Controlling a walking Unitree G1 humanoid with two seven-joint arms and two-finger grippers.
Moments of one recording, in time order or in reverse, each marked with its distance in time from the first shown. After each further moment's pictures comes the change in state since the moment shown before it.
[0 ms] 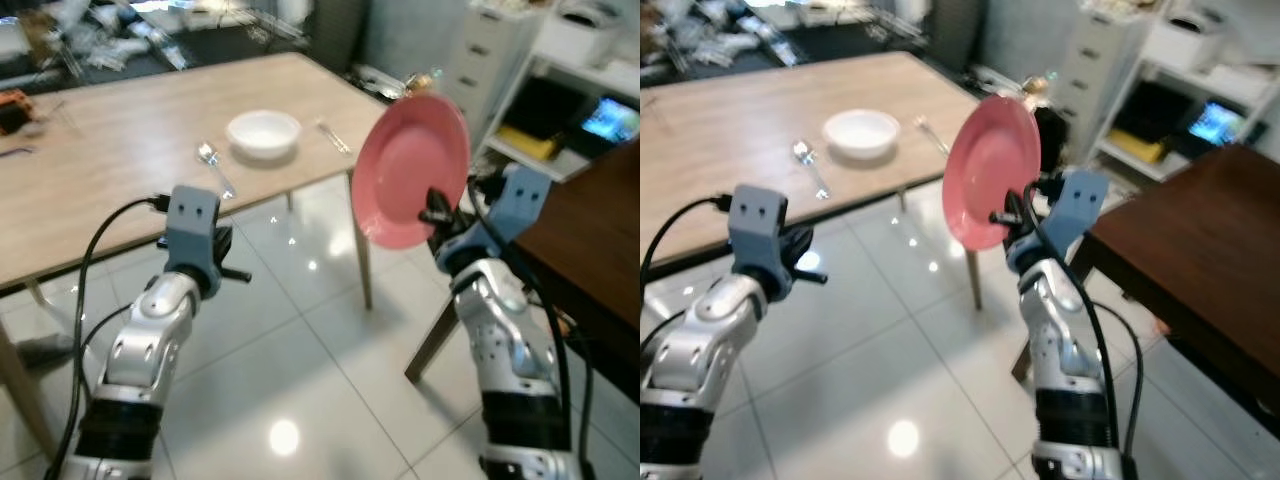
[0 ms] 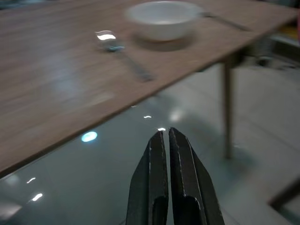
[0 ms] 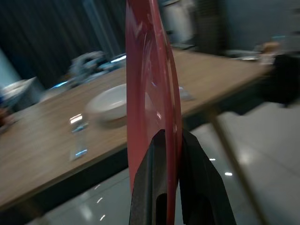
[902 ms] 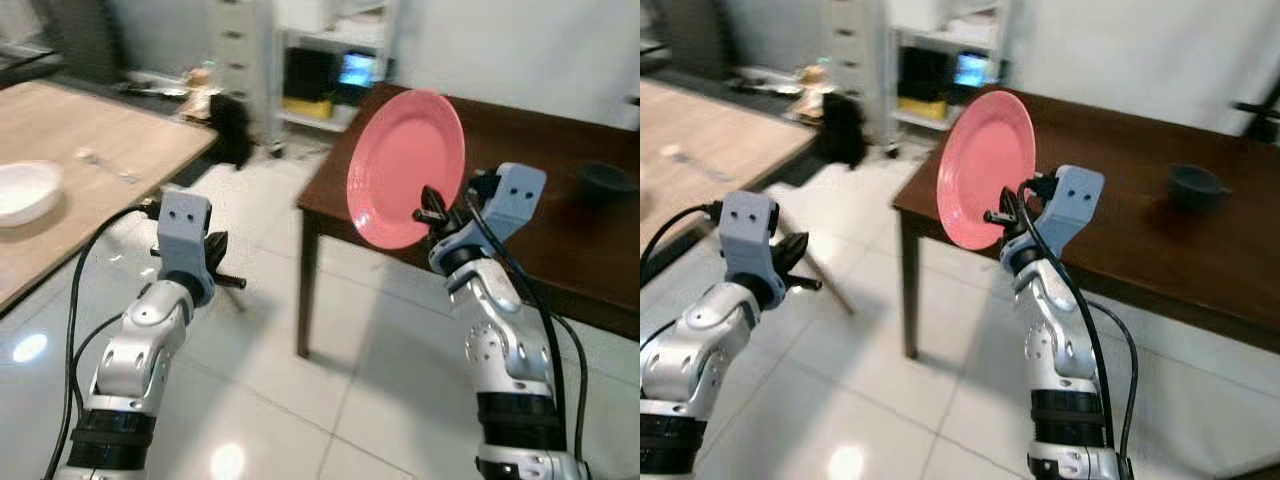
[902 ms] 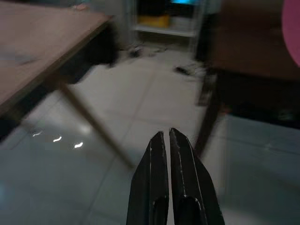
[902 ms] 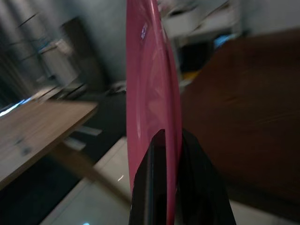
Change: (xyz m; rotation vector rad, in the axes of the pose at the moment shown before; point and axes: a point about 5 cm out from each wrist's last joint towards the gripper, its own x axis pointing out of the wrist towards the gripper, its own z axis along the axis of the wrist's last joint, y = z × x) left arm -0.005 -0.002 -0.006 -0.040 0.001 -0.044; right arm 0.001 -0.003 0.003 -0.008 -0.014 -0.018
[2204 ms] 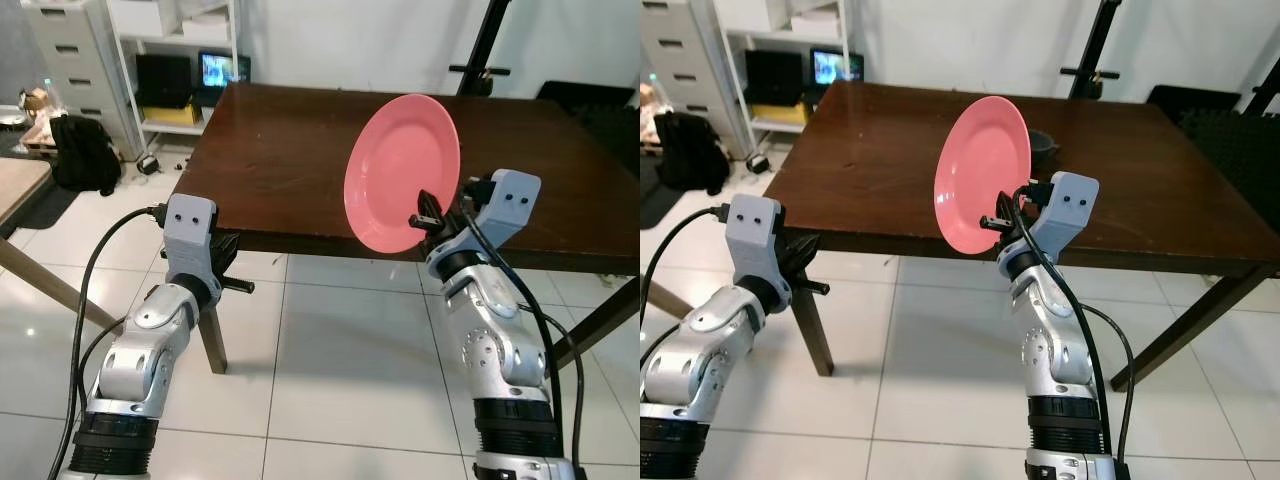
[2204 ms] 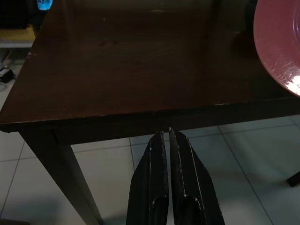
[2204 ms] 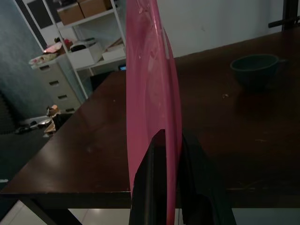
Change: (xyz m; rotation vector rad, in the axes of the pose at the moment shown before) left arm 0.000 -0.010 0.000 -0.035 -0.010 -0.080; right arm -0.003 0.002 -0.003 -0.010 -0.006 0.007
